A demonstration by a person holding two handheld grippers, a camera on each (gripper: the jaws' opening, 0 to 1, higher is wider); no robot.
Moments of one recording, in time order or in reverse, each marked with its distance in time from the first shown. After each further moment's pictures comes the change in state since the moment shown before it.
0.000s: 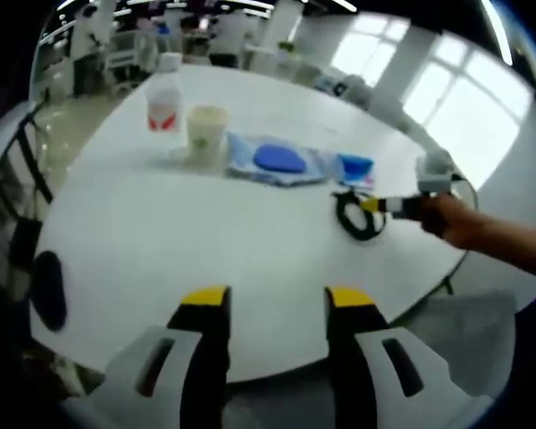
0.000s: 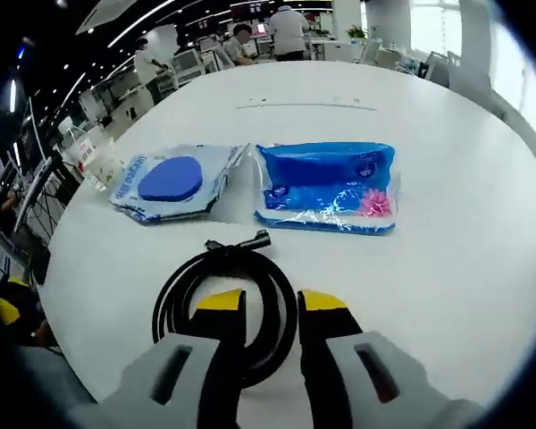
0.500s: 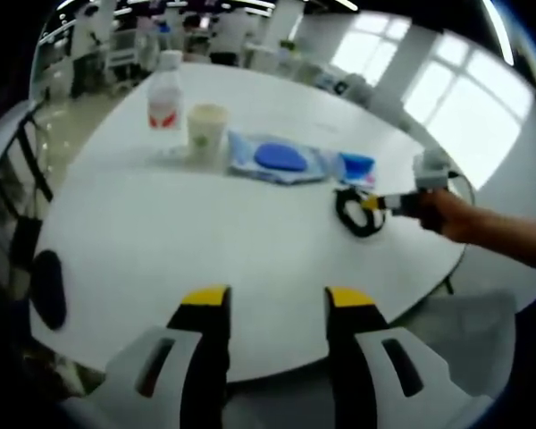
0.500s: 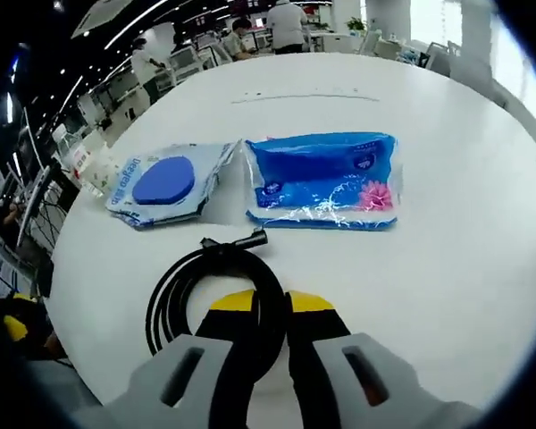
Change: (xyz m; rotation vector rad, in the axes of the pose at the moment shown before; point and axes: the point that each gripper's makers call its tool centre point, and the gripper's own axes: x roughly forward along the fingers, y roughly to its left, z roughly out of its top) left arm 0.001 0.001 -0.001 -0.003 0.008 0.004; right arm 0.004 -0.007 -0.002 0.154 0.008 -0.006
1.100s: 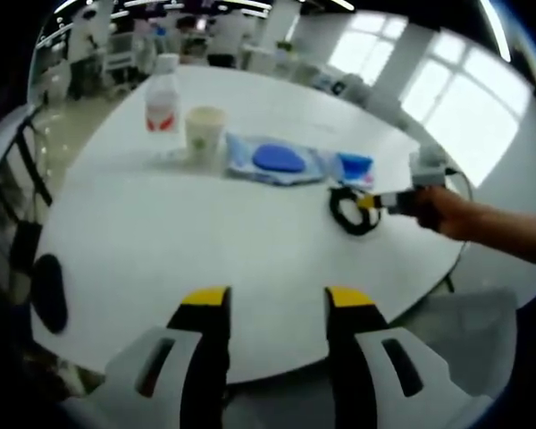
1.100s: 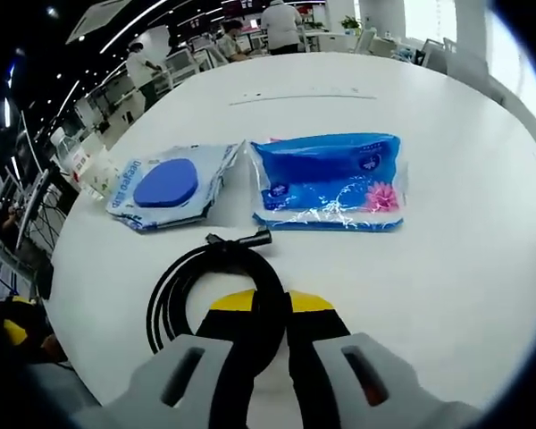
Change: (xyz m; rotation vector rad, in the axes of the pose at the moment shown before) left arm 0.000 -0.002 0.001 0.018 -0.006 -0.004; right arm 0.002 0.005 0.002 -0.034 -0.001 -0.002
